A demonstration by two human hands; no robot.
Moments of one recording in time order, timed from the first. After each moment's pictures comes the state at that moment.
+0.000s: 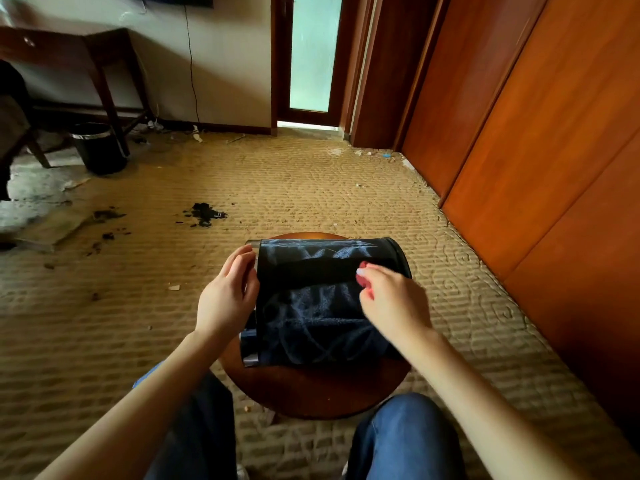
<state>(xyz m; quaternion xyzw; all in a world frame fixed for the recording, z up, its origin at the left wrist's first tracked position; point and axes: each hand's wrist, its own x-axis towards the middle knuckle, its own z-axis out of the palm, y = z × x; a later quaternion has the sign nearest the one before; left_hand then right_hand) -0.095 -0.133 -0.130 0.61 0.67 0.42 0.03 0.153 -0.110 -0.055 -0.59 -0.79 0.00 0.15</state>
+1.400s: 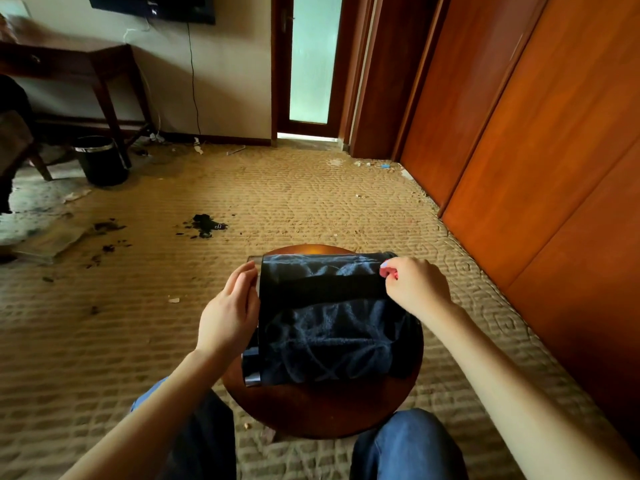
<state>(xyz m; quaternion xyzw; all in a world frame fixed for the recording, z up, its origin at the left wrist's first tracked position) -0.097 -0.137 -0.127 0.63 0.67 0.39 0.03 0.170 -0.057 -0.039 -0.65 -0.75 0.05 0.12</state>
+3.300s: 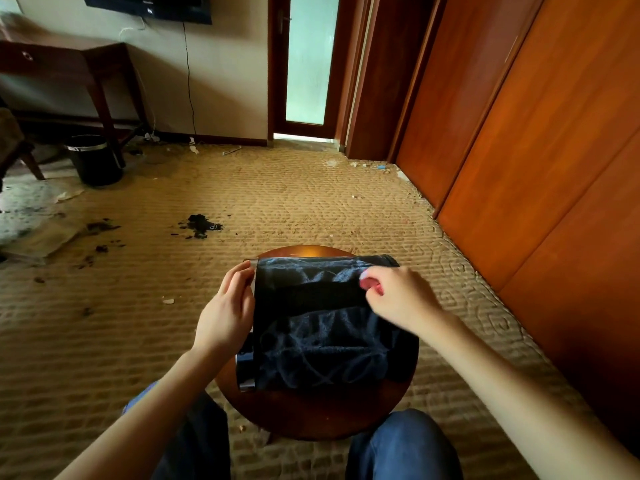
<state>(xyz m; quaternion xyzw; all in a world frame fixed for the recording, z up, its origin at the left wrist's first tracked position) -0.094 -0.135 -0.122 0.61 0.67 0.42 0.08 0.166 -0.069 -0.045 -0.56 -0.81 0.08 0.12</state>
